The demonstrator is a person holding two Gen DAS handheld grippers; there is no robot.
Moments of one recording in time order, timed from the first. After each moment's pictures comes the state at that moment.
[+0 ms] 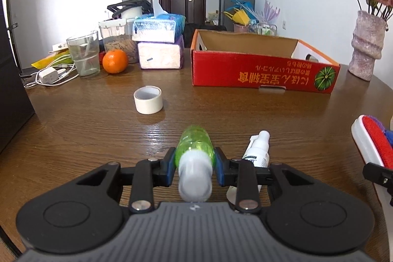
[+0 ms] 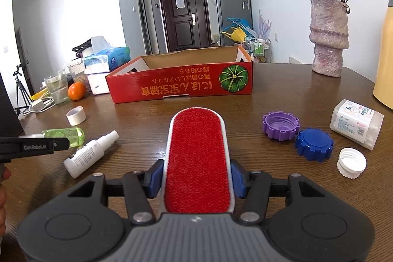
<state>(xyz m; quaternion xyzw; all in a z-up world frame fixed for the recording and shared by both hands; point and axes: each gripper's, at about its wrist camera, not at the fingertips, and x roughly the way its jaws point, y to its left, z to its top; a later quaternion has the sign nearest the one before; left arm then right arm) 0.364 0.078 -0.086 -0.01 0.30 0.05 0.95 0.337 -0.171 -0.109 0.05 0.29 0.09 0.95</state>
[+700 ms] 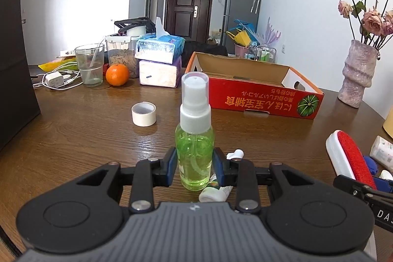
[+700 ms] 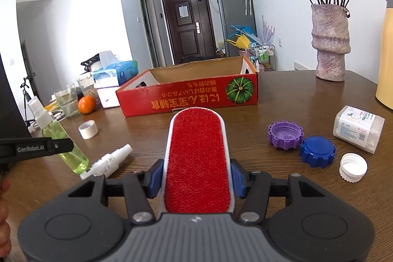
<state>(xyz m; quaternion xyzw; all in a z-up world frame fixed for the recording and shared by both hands) 0.335 0.061 -0.058 -0.05 0.26 0.05 0.96 0.328 -0.174 -0.093 0.07 0.26 0.11 0.96</state>
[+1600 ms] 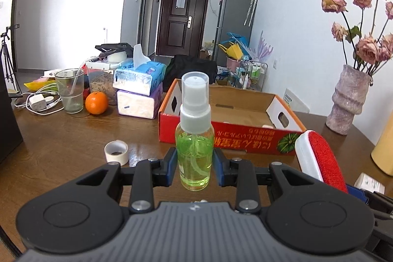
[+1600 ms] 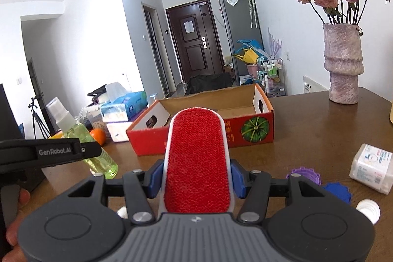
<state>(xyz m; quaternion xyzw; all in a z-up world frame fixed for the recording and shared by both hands) 0.380 0.035 -0.007 -0.07 0.24 0.04 0.97 0.370 -0.168 -0.048 0.10 0.23 0.13 0.96</state>
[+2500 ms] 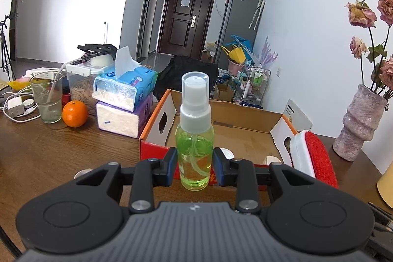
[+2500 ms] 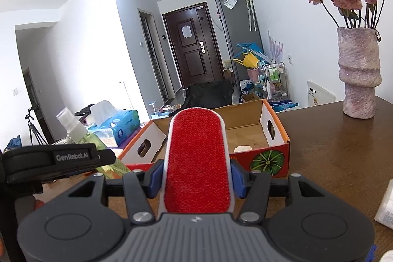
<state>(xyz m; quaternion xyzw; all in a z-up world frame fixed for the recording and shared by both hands) 0.472 0.037 -0.003 -0.10 0.24 0.04 0.97 0.457 -0.158 -0.038 0.11 0.22 0.13 0.96</state>
